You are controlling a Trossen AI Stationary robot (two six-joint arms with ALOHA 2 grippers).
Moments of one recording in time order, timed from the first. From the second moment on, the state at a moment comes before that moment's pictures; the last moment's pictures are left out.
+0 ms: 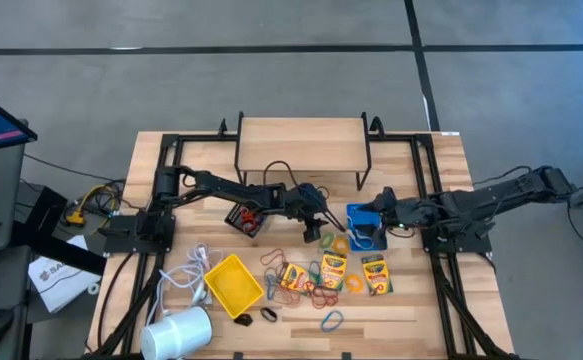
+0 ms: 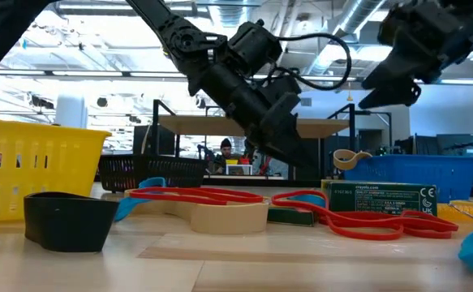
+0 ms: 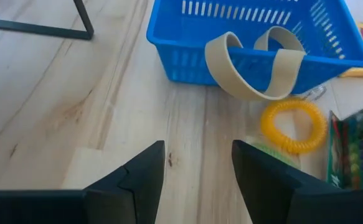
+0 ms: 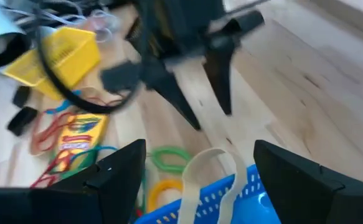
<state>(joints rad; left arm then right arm) 0.07 2.08 1.31 0.07 -0.01 -0.04 0.19 0.82 0.44 -0.22 0.35 0.46</state>
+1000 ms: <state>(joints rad) 0.05 1.70 1.09 -0.06 -0.04 0.00 0.07 1.09 0.62 -0.32 0.23 0.36</state>
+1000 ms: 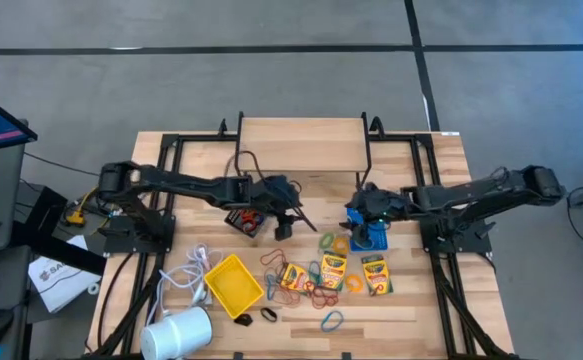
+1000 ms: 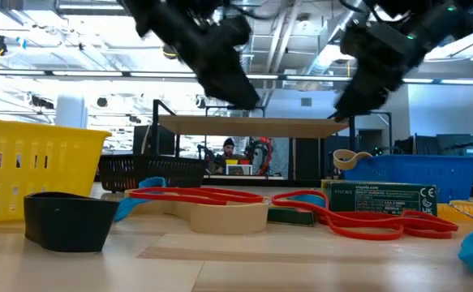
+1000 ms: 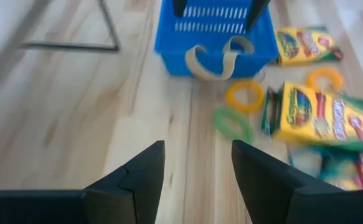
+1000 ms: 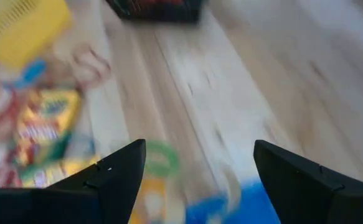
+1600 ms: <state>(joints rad) 0.12 2.14 1.30 0.14 0.06 0.05 0.33 0.83 0.62 -0.48 0.44 0.59</state>
